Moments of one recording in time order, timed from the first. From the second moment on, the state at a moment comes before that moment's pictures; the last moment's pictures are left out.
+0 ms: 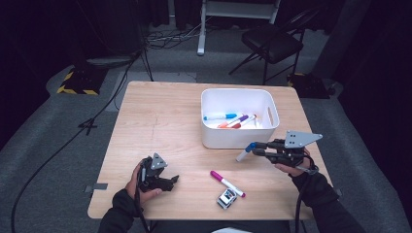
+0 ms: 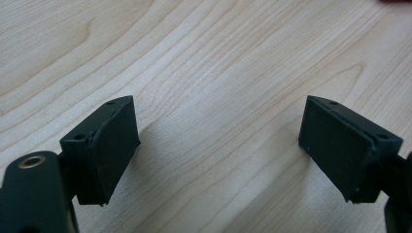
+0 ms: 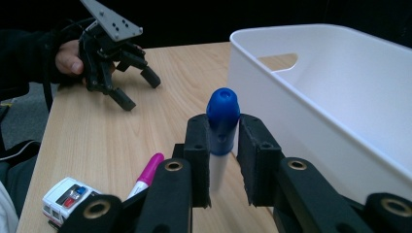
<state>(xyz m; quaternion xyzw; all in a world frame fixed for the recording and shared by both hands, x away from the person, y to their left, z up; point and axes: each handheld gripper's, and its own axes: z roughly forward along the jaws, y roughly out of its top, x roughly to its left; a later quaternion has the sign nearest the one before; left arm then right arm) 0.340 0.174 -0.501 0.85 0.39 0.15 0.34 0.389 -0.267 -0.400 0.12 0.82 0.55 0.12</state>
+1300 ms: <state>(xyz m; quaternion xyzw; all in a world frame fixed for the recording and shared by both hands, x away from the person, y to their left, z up) 0.340 0.174 -0.501 0.85 0.39 0.15 0.34 0.439 -0.218 -0.484 0.17 0.91 0.37 0.12</state>
